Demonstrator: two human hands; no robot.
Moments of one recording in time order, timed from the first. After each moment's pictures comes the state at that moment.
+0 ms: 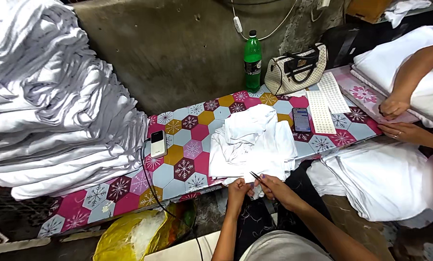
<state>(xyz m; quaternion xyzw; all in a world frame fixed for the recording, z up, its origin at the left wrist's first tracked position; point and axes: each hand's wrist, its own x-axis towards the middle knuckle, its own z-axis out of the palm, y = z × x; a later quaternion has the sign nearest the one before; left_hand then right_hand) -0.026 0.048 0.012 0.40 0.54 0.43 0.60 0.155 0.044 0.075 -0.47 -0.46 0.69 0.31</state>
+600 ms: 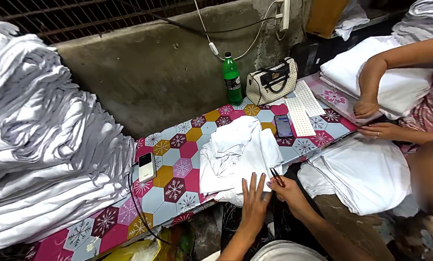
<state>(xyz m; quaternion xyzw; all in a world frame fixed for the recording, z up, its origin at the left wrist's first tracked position) 0.036 0.036 0.038 0.87 0.33 0.37 0.05 0.195 0.021 0.090 -0.59 -0.37 0.51 0.50</state>
